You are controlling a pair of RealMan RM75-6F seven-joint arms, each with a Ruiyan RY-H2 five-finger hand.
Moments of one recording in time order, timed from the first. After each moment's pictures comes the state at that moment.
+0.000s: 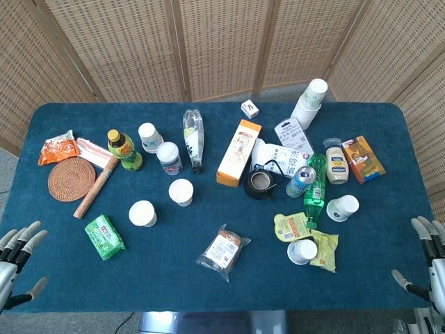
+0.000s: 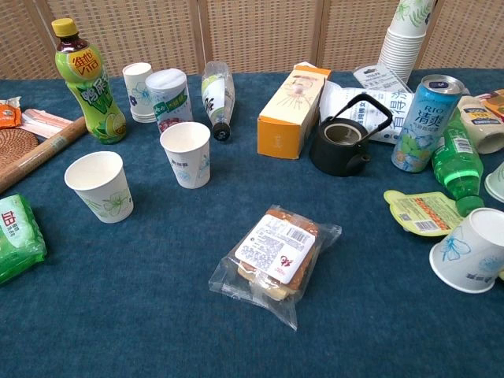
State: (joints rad) left arm 0.04 -0.90 0.15 -1.79 1.78 1.56 -0.07; right arm -0.10 -1.00 0.02 -1.74 -1.63 1.68 0.05
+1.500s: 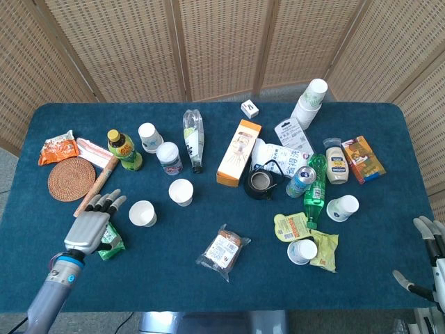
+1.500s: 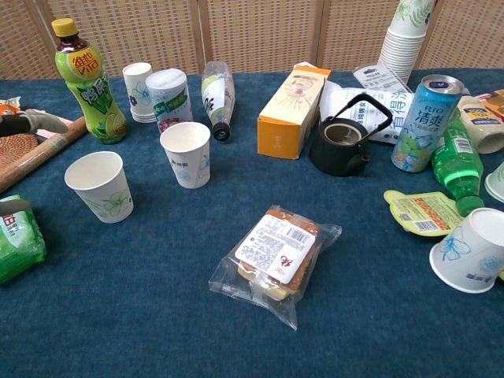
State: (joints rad) left arm -0.38 -1.25 -0.11 -1.97 1.06 1.11 0.58; right arm -0.09 -0.97 0.01 -1.74 -1.62 1.66 0.14
